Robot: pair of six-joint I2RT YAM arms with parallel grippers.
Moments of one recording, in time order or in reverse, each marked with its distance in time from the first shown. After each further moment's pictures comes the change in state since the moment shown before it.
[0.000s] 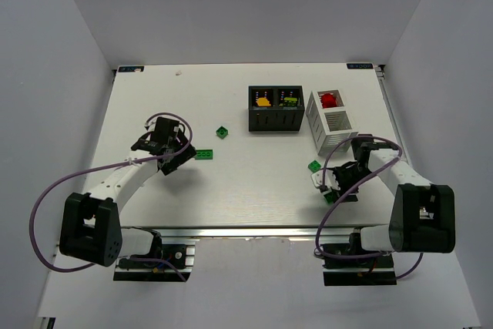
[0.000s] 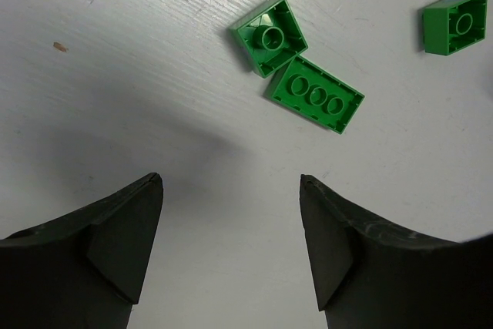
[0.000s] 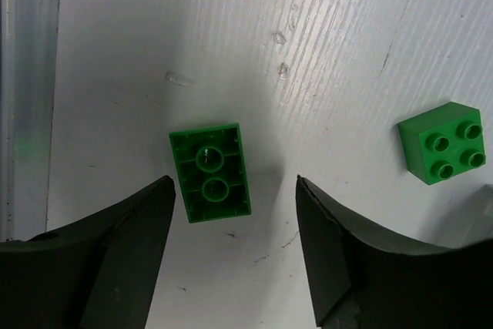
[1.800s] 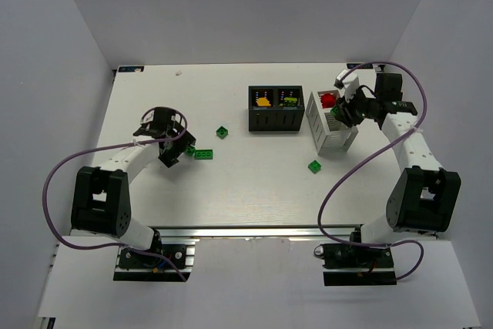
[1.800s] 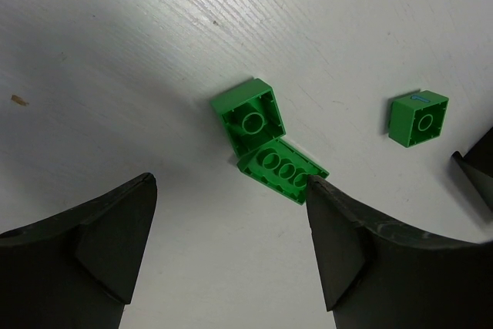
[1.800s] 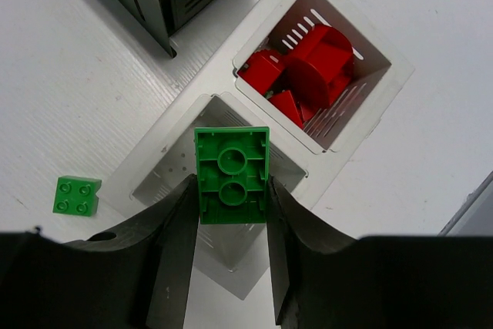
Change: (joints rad) left arm 0.085 0.195 0.093 0.080 0.054 -0.135; right arm -0.080 0.153 0.504 0.489 -0.032 1.138
